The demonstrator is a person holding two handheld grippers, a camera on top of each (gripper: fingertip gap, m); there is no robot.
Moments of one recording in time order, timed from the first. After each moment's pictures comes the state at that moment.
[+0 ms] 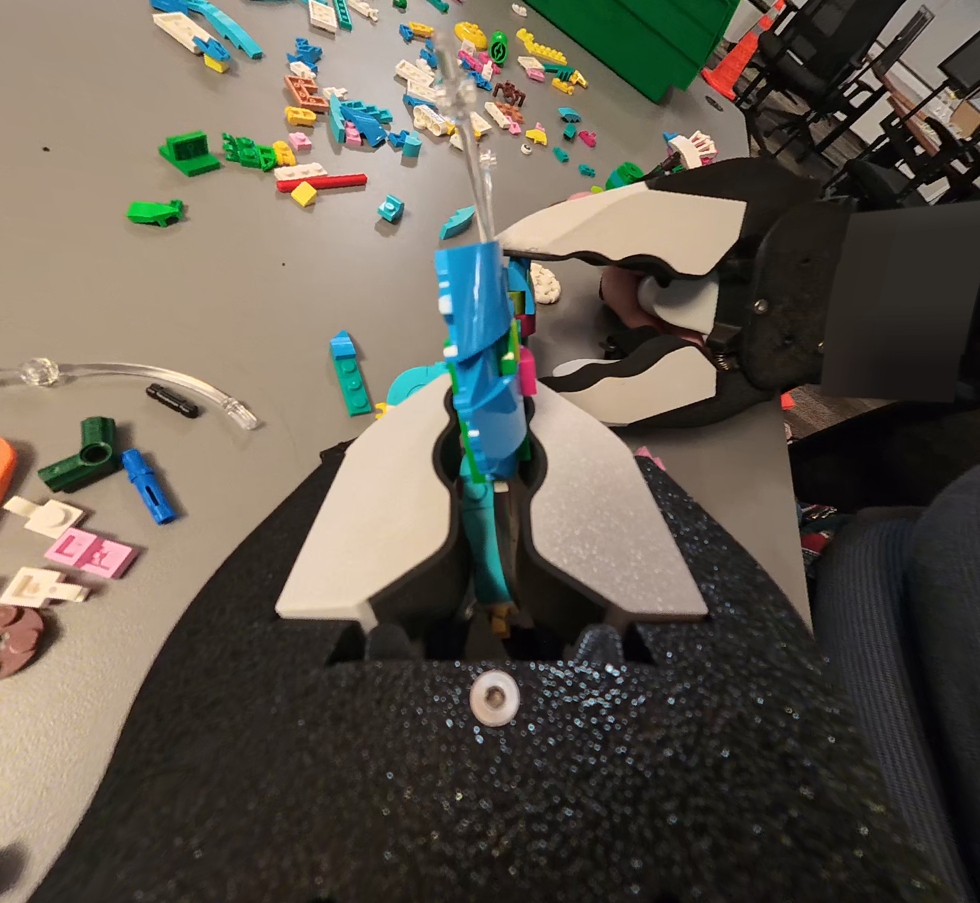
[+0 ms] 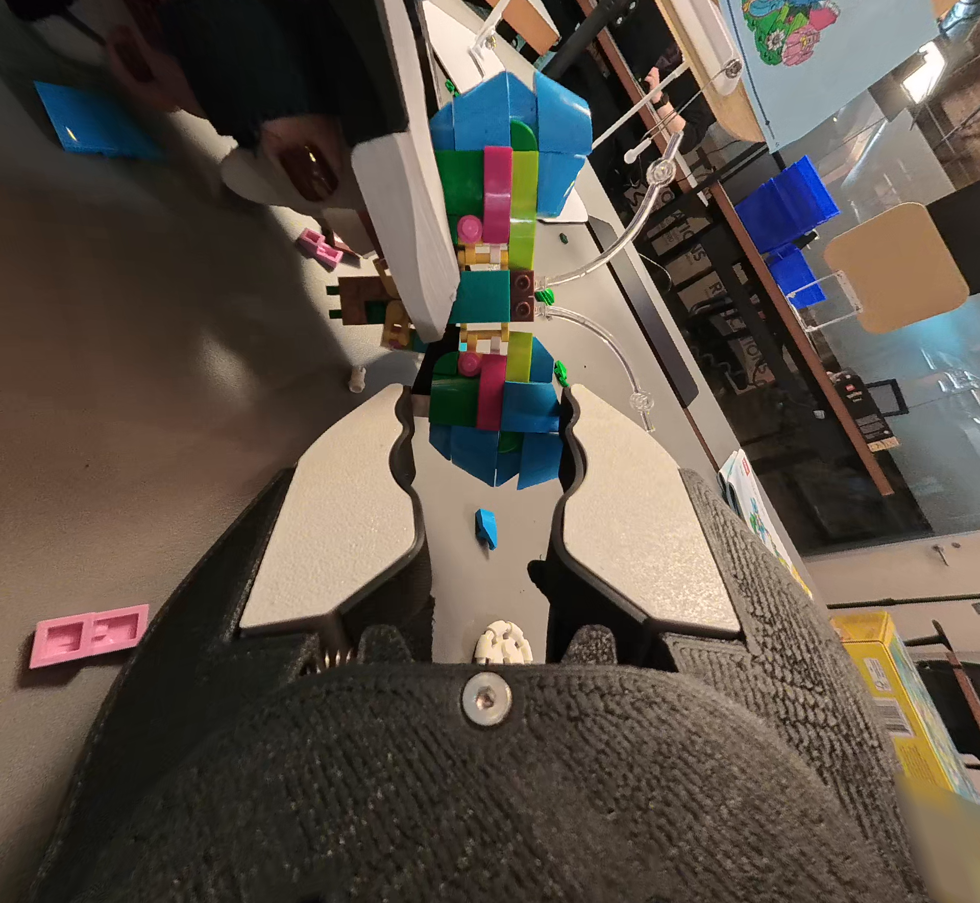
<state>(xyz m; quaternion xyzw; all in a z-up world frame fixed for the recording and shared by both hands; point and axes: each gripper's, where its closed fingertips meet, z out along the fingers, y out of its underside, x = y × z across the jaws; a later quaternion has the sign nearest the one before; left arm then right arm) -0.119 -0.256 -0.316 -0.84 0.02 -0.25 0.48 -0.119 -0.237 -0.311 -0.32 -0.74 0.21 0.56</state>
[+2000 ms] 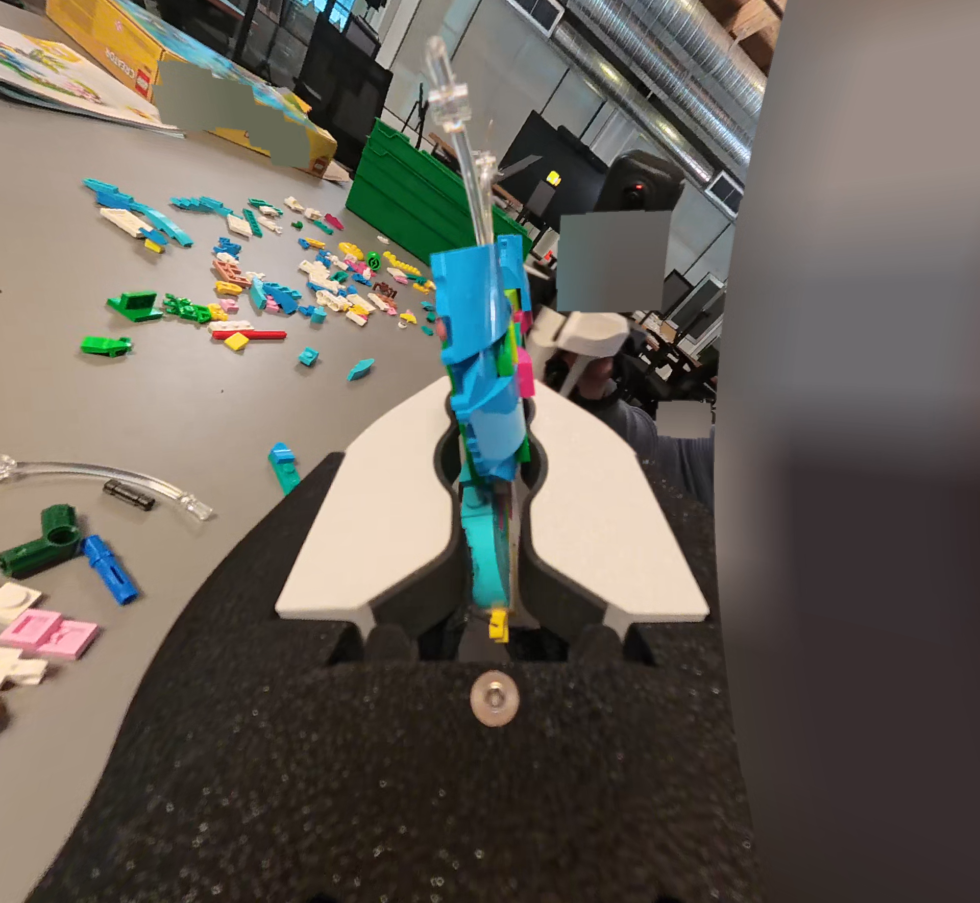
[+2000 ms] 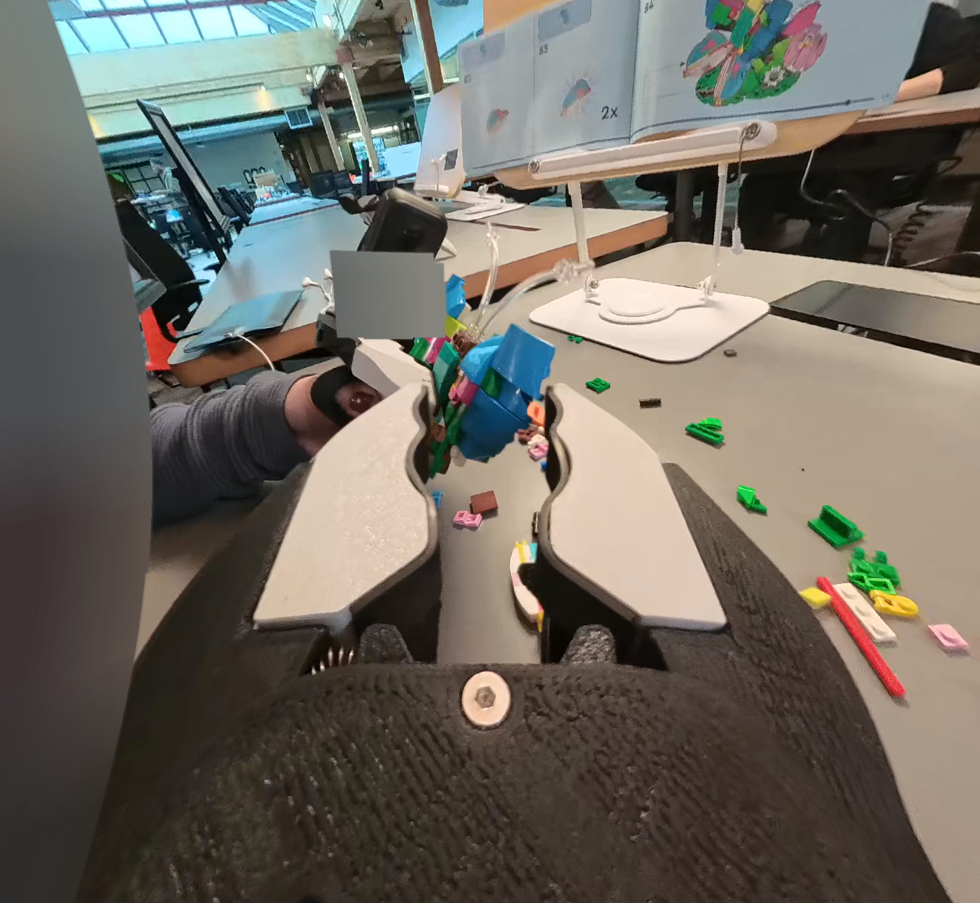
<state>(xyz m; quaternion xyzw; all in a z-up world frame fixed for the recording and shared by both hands) -0.136 -0.273 -0.249 -0.68 0.00 -0.42 0.60 -0.132 -0.253 -0.228 -0.42 -0.57 0.63 0.32</state>
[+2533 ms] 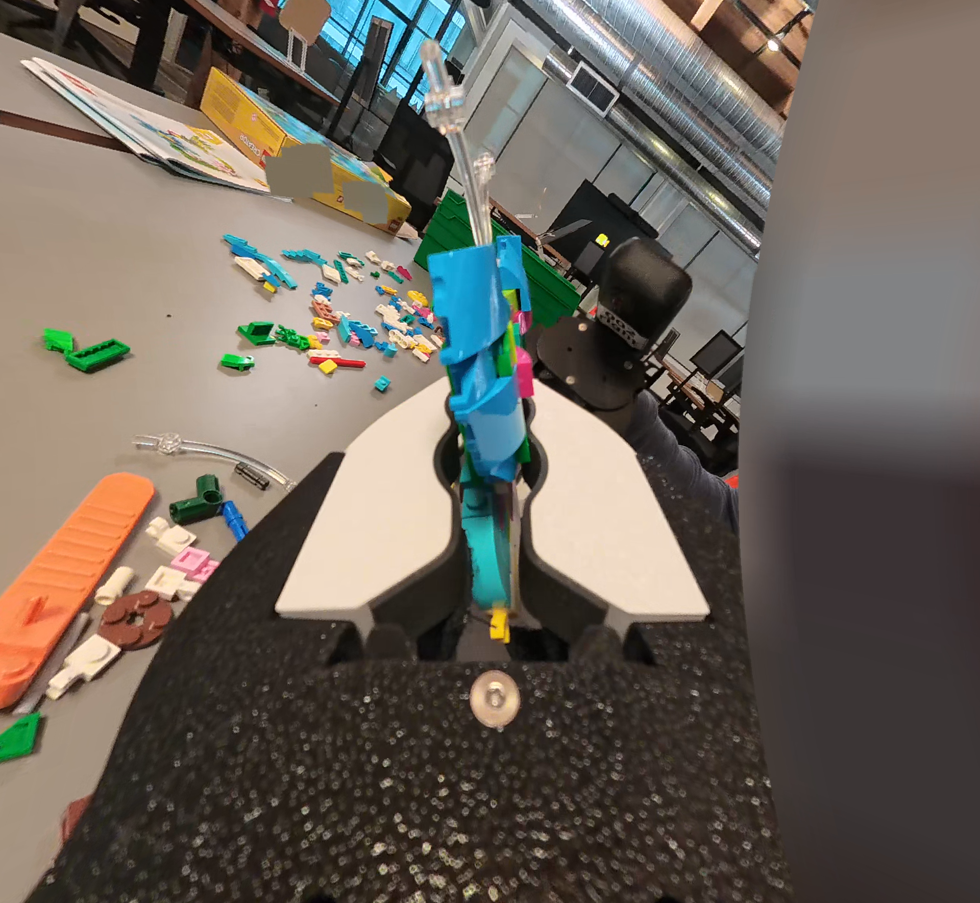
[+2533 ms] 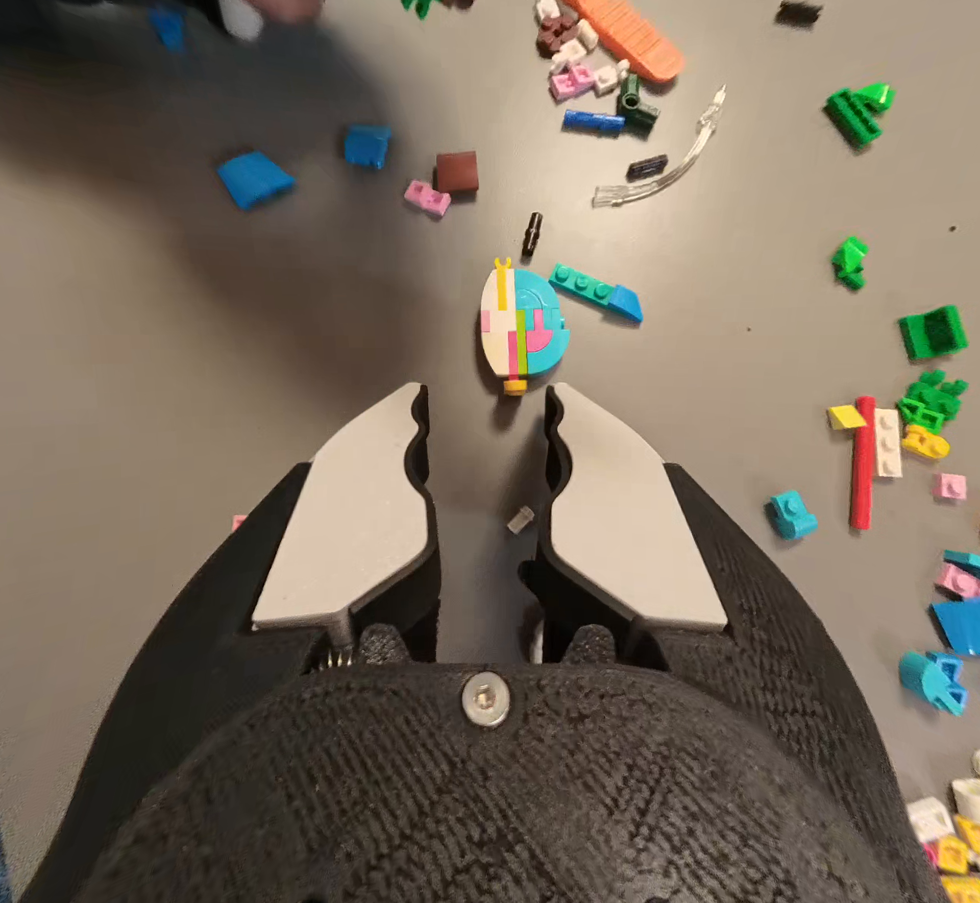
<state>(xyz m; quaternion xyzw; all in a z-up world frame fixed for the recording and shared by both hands) -0.175 -0.278 -0.247 -0.67 -0.06 -0.38 0.63 -0.110 -0.247 -0.346 -0.45 -0.82 0.31 0.16</state>
